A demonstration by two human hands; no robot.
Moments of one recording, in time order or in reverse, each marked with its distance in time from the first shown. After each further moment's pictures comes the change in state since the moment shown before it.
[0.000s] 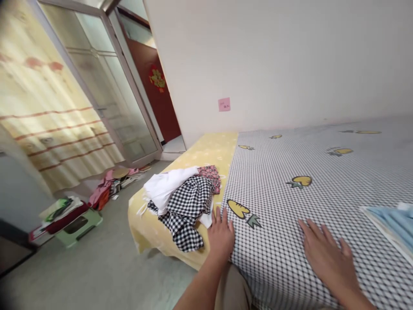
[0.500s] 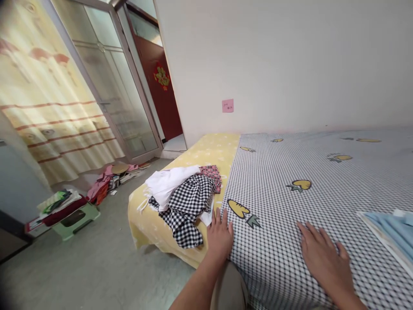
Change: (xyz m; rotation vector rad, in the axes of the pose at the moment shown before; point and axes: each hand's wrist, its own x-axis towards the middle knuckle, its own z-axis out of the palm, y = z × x) left_hand -0.007 -0.006 0.002 -0.023 0.001 0.026; right_hand 0.001 -0.008 -0.010 -0.098 0.050 -0.043
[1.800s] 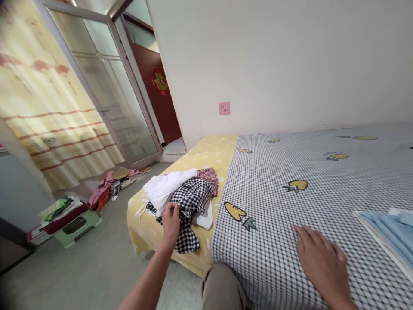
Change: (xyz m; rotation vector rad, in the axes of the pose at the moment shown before) left_hand 0.061 -0.111 -0.119 -0.661 0.375 -0.354; right_hand 0.004 -0.004 -0.011 0.081 -0.090 0.059
